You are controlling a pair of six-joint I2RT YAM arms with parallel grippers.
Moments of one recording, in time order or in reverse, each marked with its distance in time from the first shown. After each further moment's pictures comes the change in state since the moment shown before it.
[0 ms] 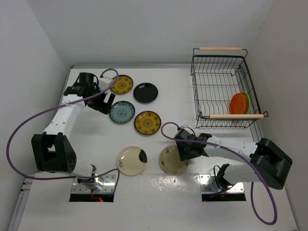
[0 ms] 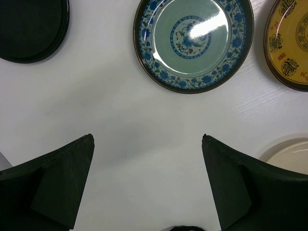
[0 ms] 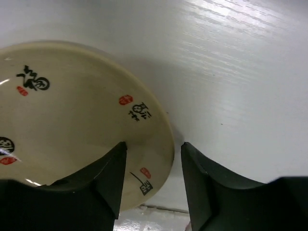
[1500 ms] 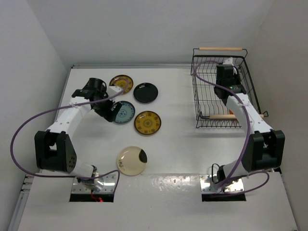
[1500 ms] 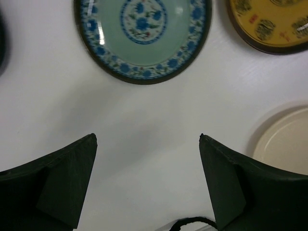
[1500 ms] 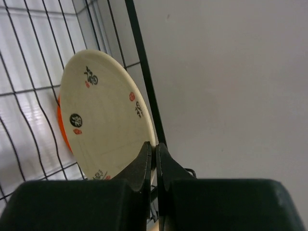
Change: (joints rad) left arm -0.070 0.007 -0.065 -0.018 0.041 0.095; right arm -0.784 0.190 0.704 0.145 0.678 -1.032
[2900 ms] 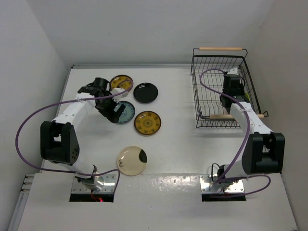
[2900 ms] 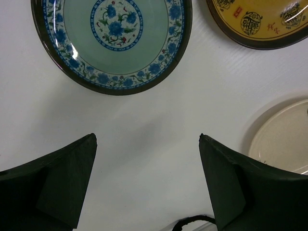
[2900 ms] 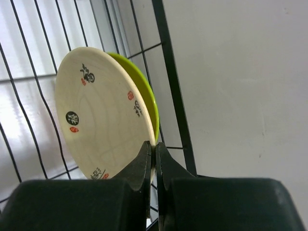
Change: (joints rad) left arm -0.045 0.109 0.036 -0.037 0.040 0.048; right arm -0.128 -0.042 -0.233 0.206 -0.159 -0.011
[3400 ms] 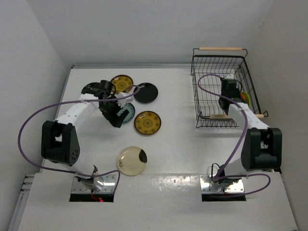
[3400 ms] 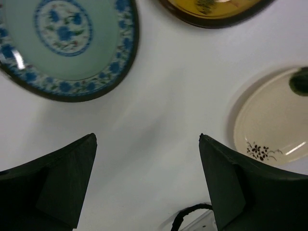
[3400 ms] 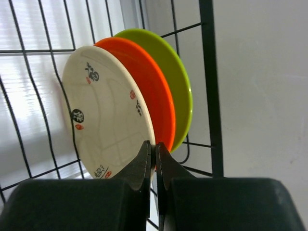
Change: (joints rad) left arm -0.051 0.000 -0.006 -0.051 0.029 0.059; right arm -0.005 0.047 -0.060 0.005 -0.048 -0.003
